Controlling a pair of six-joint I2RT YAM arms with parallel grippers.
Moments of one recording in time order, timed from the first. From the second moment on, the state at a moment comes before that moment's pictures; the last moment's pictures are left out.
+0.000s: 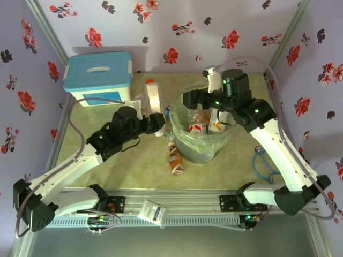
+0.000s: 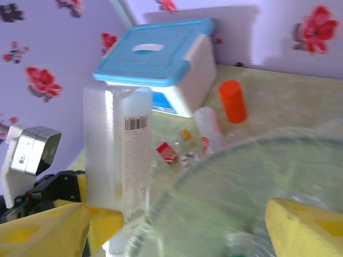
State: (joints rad) left arm -0.78 1.07 0.97 -0.29 0.00 -0.70; right arm 0.57 1.28 1.54 -0.70 -0.30 0.30
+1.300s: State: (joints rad) left arm -0.75 0.99 0.91 -0.11 0.22 -0.63; right arm 0.50 1.48 1.61 -0.27 -0.66 0.53
